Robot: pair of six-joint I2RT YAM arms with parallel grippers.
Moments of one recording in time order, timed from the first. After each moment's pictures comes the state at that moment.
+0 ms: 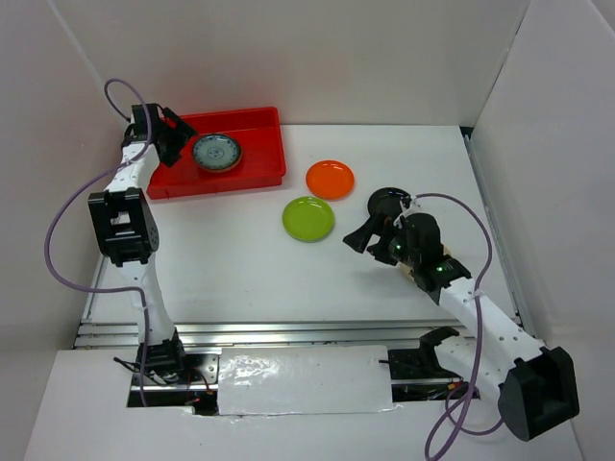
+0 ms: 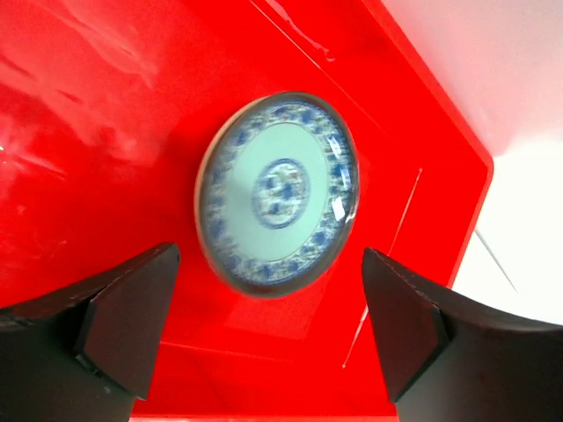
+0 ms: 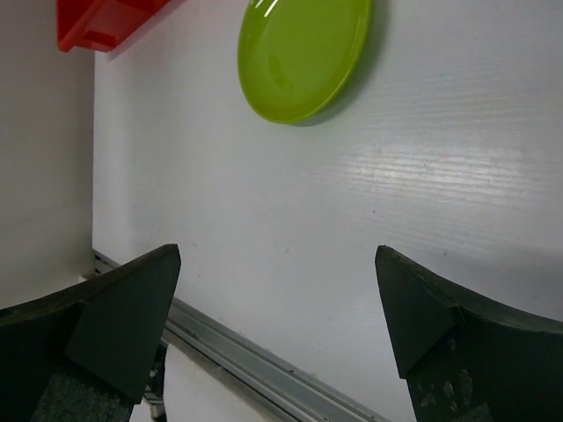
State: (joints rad) left arm 0.17 2.20 1.93 -0.37 0.11 -0.79; right arm 0.35 0.91 0.54 -0.11 -0.24 0.76
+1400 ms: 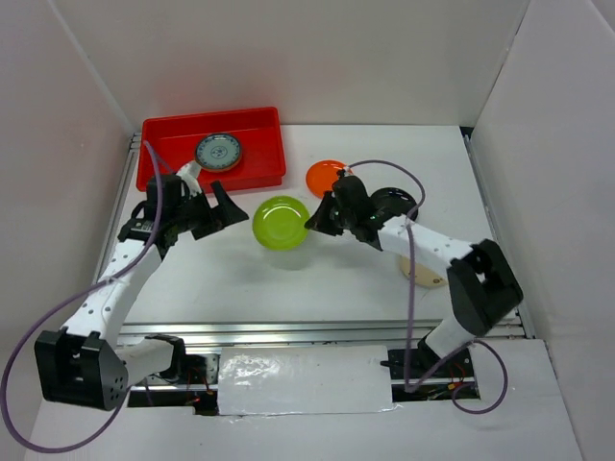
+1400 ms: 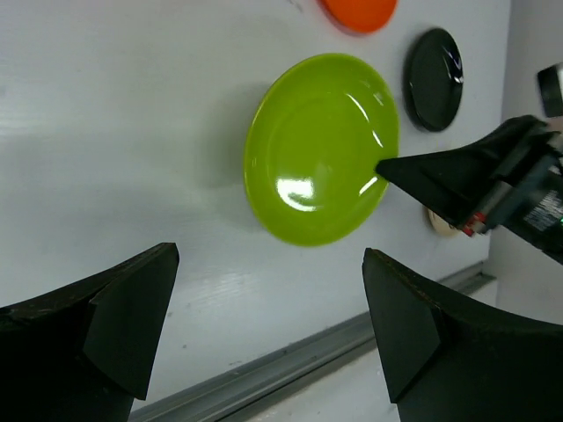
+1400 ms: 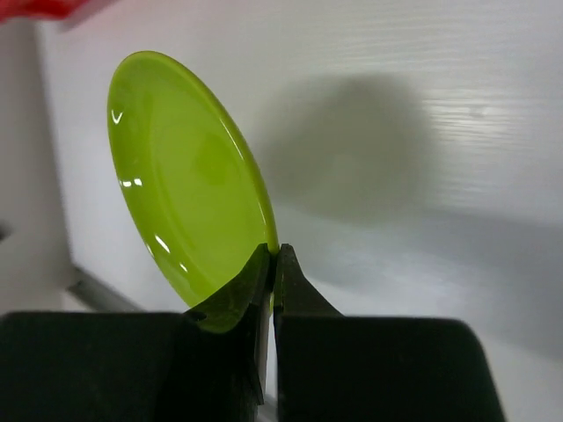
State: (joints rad) left arm -0.10 1.11 0.95 -0.48 0.36 -0.58; right arm 0.57 1.64 1.02 -0.09 -0.09 0.84
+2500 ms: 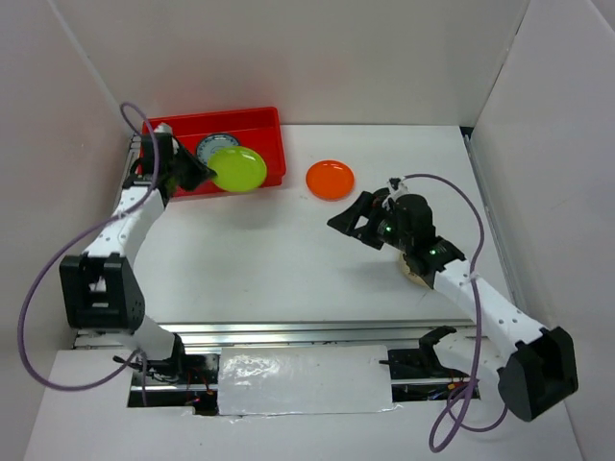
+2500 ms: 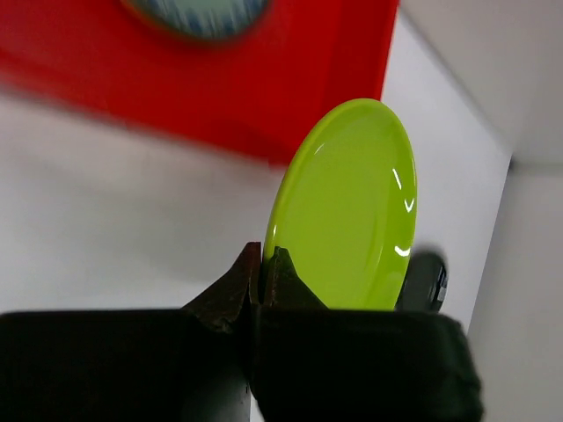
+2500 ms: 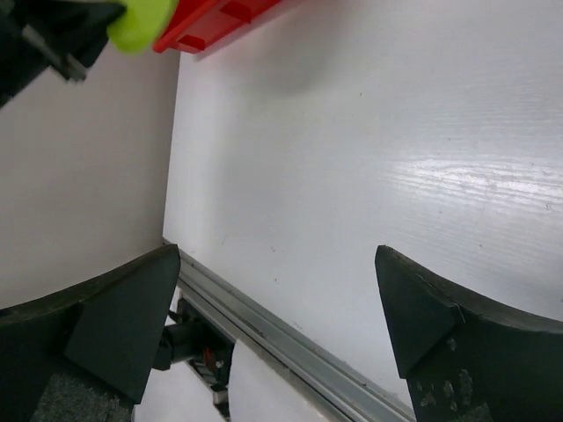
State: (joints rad) left arm -0.02 1.50 1.21 -0.35 0.22 -0.73; right arm 0.44 1.06 0.72 -0.07 -0.28 0.86
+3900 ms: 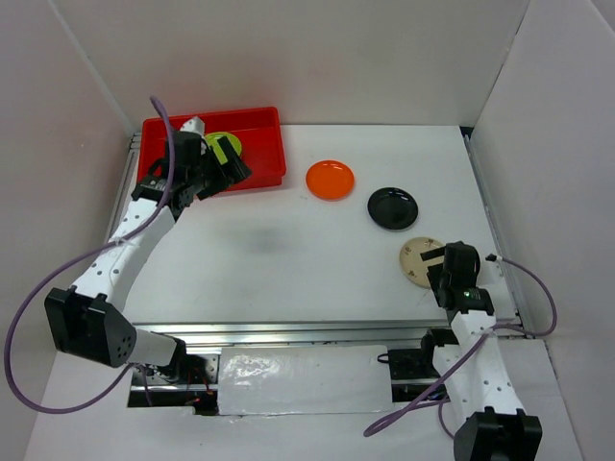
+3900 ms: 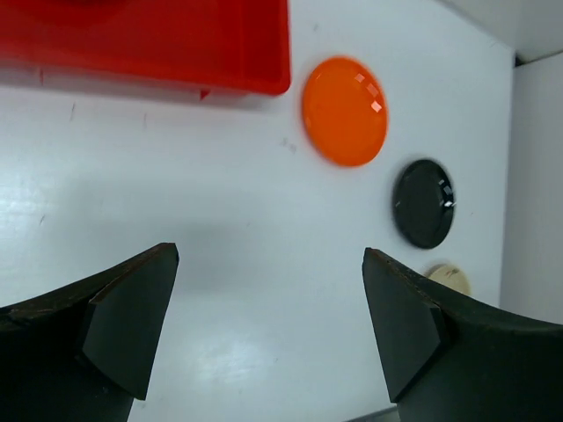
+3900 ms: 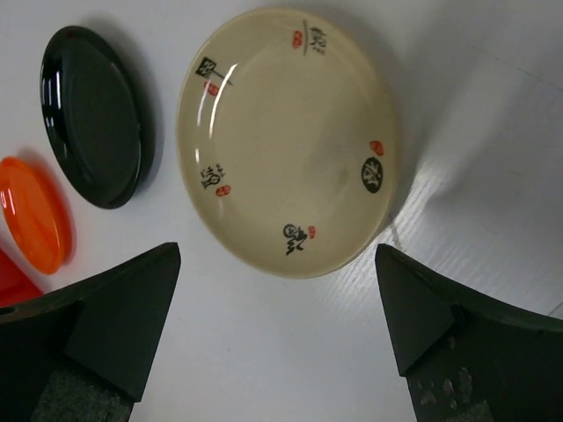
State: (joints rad) left arm -0.23 1.39 1.37 -0.51 0.05 -0.65; right arm -0.09 0.66 0.41 -0.56 0.24 1.13
